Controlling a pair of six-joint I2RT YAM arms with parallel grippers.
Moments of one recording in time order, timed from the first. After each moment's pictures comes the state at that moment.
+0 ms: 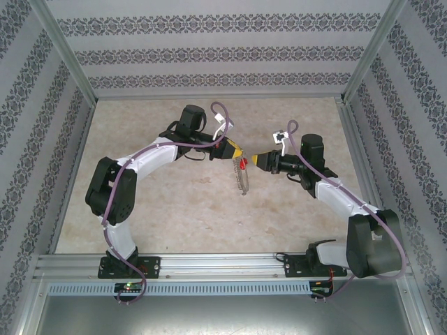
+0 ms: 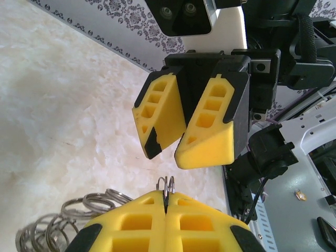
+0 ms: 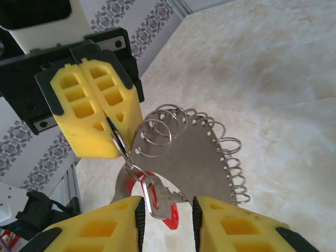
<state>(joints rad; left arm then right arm) -0.46 1.84 1.35 -0.12 1.10 -0.01 0.15 1.29 0.65 0.21 -0.96 0.41</state>
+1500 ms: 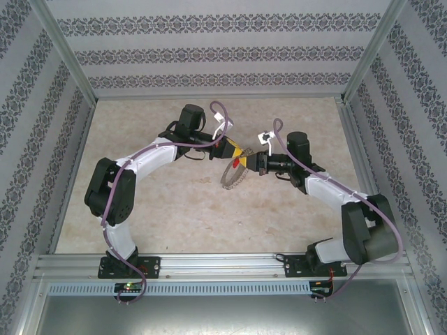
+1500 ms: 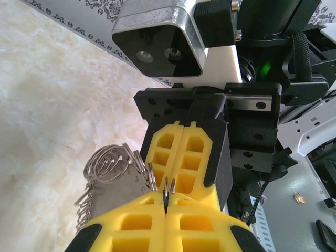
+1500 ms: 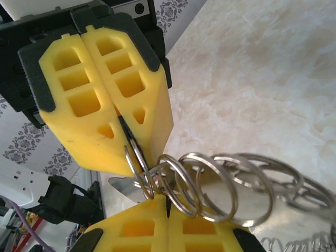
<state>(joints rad) -0.46 1.83 1.34 -0.09 1.10 -0.03 0.27 1.40 0.70 0.26 -0.99 0.44</state>
